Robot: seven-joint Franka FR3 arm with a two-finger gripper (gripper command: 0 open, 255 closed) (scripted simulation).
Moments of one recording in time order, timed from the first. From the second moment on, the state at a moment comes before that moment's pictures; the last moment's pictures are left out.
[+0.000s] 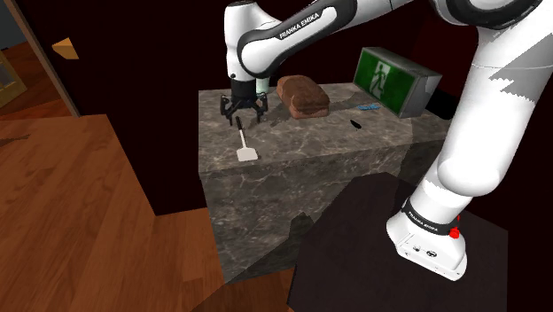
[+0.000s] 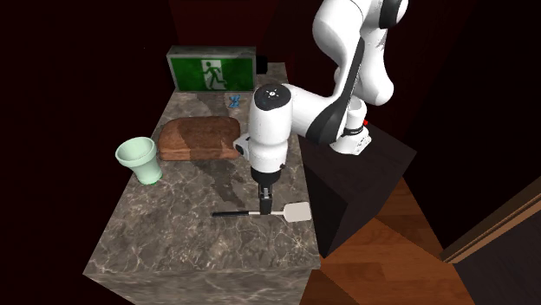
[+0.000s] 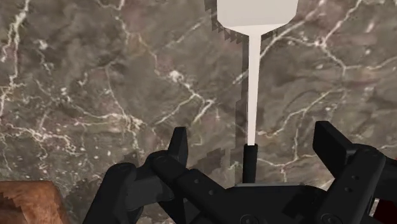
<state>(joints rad) -0.04 0.22 0.34 -1.93 -0.16 2.17 0.95</state>
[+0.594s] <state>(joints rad) -0.02 0.32 0.32 -1.91 -0.19 2.25 1.01</state>
